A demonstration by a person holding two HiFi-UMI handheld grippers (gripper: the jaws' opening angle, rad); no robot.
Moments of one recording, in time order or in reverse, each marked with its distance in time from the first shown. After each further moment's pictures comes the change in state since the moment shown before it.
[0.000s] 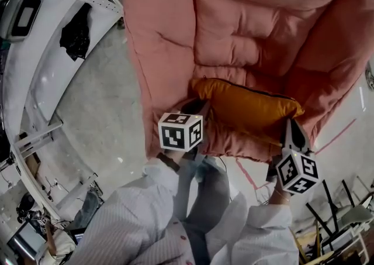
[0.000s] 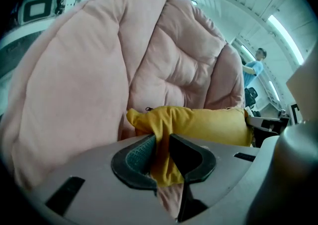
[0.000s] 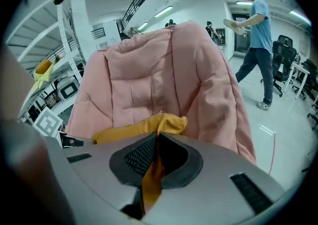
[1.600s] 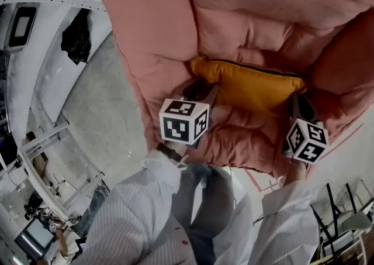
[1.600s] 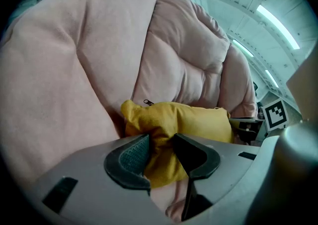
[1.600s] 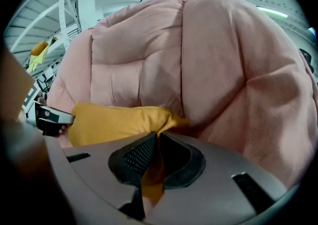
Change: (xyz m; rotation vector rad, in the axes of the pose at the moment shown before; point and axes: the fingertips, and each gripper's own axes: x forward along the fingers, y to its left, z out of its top) left arm 0.043 0.015 0.096 0.141 -0.068 0.022; right arm 0.135 -0.032 0.036 -0.152 0.048 0.011
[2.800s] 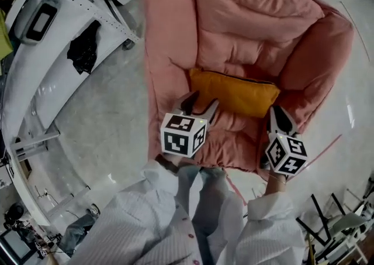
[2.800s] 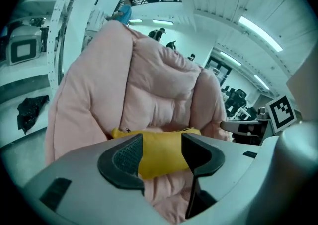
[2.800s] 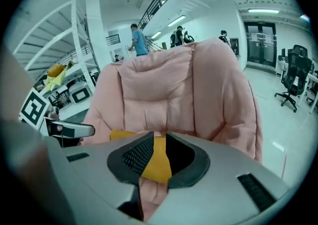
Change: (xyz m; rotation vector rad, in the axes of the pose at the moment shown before) left arm -0.109 -0.066 0.042 0.053 -0.176 -0.038; right arm -0.123 0.068 0.063 0.047 -0.153 0.093
